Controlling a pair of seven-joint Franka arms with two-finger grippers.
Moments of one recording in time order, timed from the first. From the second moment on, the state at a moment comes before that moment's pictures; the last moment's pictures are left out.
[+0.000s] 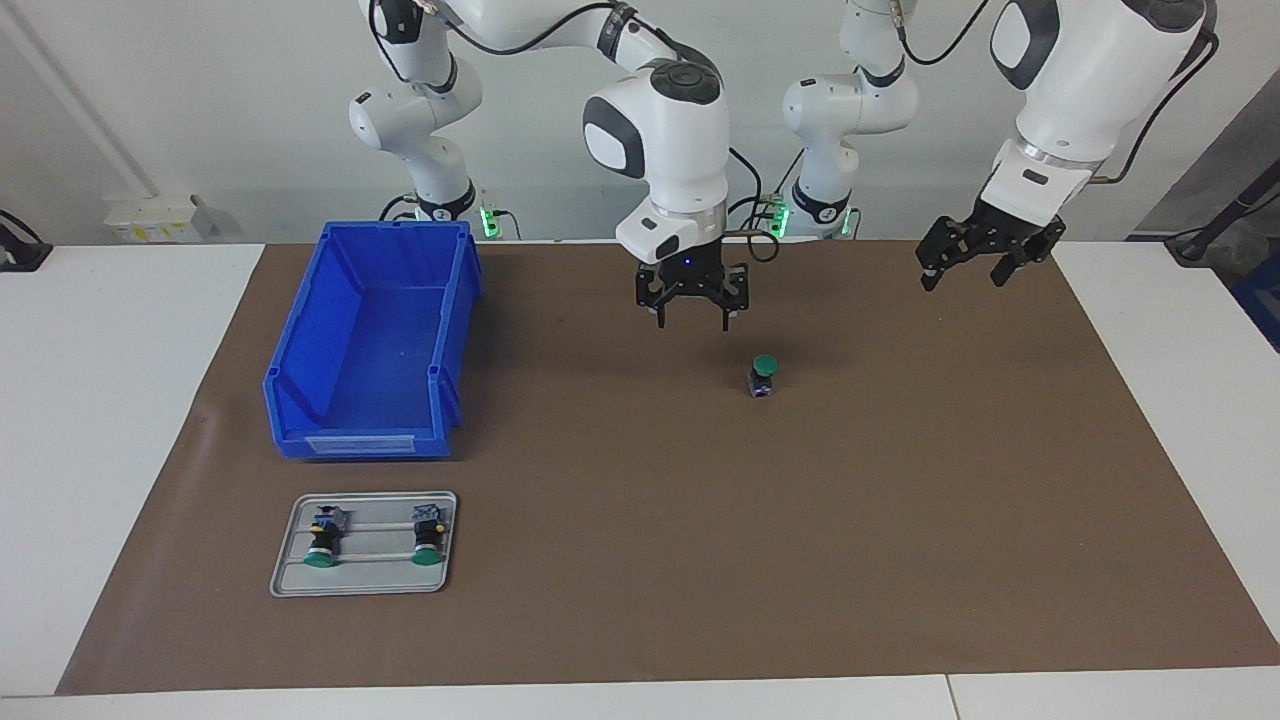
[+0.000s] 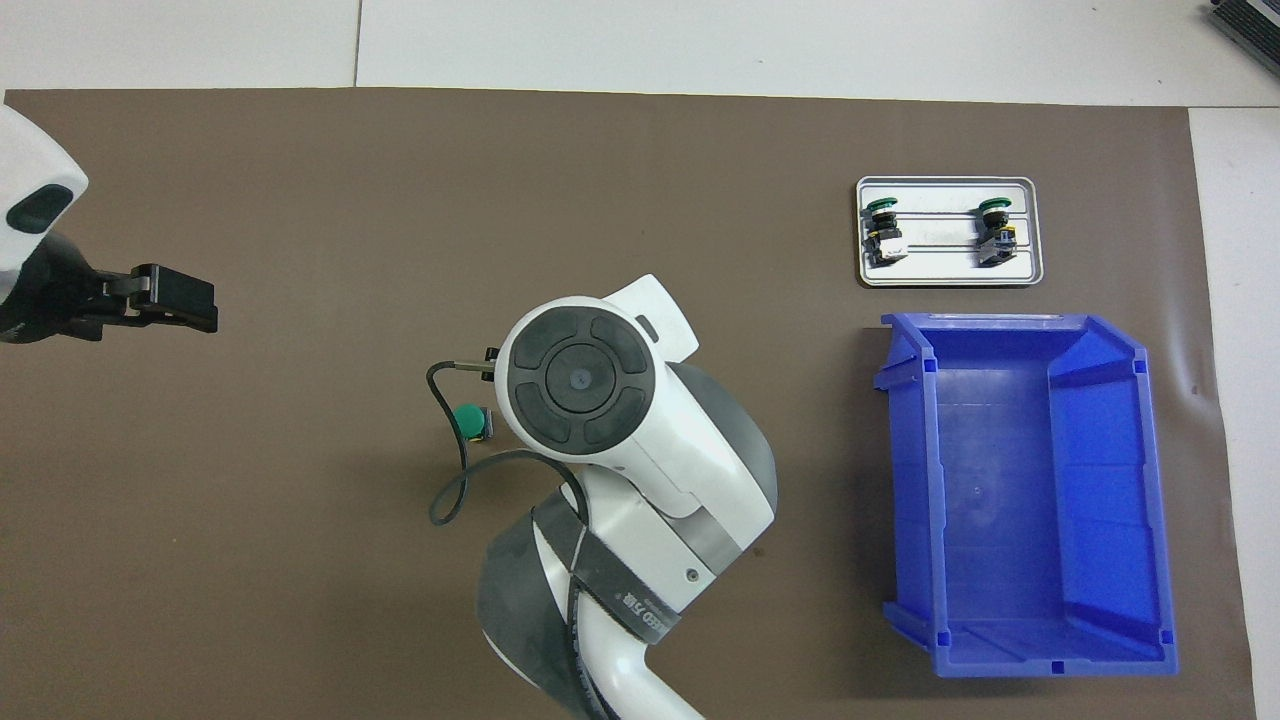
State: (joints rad) left arm -0.01 -0.02 -0.09 -1.63 -0.02 1.62 -0.06; right arm 0.71 0.42 0.03 -1.48 -0.01 2.07 0.91
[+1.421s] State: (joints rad) left arm 0.00 -0.02 -0.09 -1.63 -0.02 1.62 -0.06; right arm 0.81 0.66 0.06 -1.43 -0.11 2.33 0.93
